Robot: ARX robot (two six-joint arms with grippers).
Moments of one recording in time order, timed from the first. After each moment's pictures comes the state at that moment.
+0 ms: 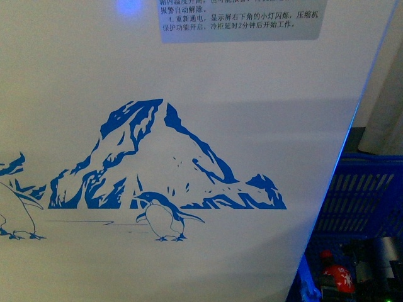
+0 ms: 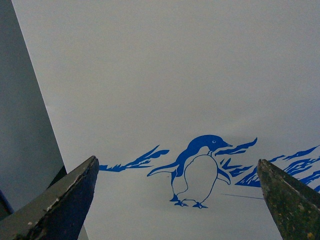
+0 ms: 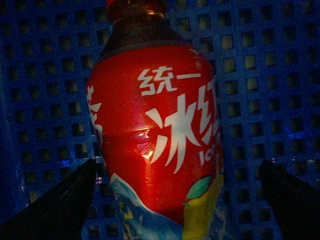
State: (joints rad) left arm 0.00 0.00 0.02 0.00 0.00 0.00; right arm -0.07 2.91 1.22 0.66 0.06 0.12
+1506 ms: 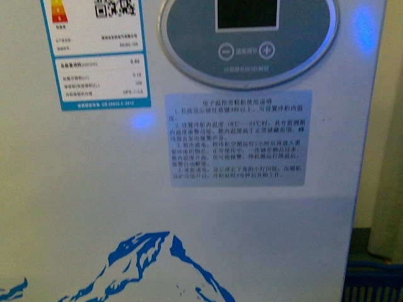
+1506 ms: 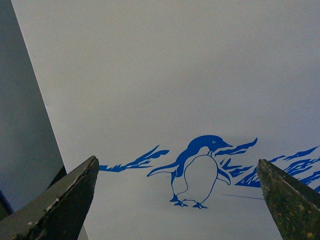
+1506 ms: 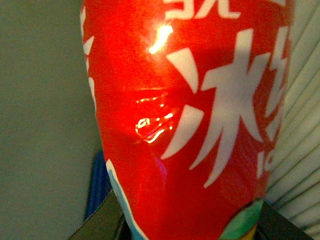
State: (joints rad) left arm 0.00 0.00 0.02 0.00 0.00 0.00; right arm -0.02 1.19 0.63 0.31 0.13 0.08
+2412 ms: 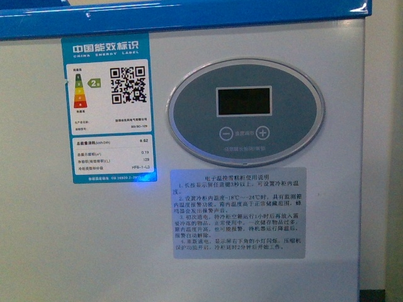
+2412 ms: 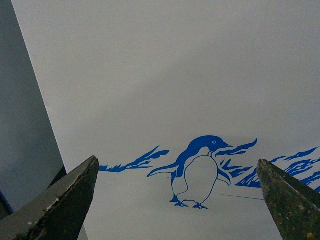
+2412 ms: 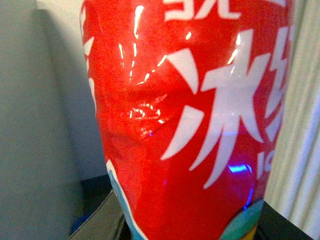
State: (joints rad) left arm 0.00 0.00 0.02 0.00 0.00 0.00; right arm 0.66 0.41 0.25 0.49 1.09 -0.21
